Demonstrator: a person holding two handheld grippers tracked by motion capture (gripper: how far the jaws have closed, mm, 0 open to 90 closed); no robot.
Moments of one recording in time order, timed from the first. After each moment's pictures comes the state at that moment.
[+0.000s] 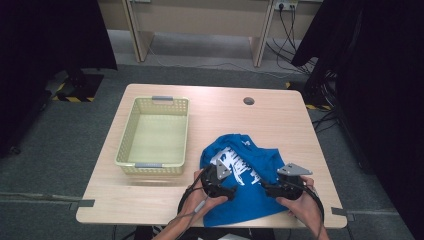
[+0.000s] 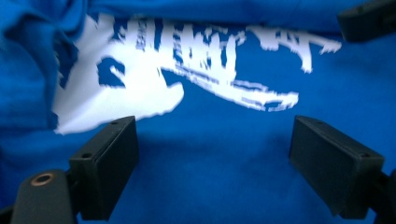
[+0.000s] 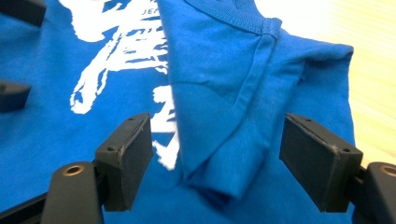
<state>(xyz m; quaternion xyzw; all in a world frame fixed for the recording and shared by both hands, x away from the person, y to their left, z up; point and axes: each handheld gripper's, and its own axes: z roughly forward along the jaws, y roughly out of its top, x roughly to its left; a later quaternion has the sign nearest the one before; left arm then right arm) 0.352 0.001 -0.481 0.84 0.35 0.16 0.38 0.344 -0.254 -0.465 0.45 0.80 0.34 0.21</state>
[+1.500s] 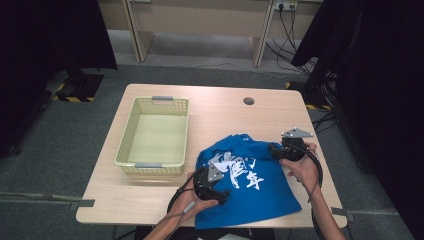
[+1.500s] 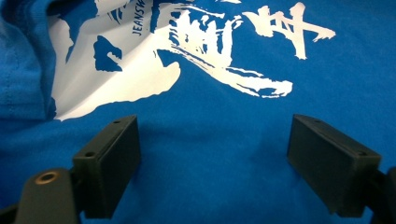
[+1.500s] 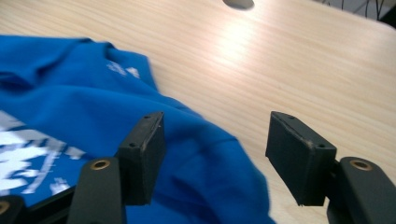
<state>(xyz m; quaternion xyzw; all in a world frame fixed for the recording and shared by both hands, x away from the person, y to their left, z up) 0.348 0.023 -0.481 0.86 0.32 0.14 0.39 0.431 -0.264 -0.423 0.47 0.77 0.33 0.27</state>
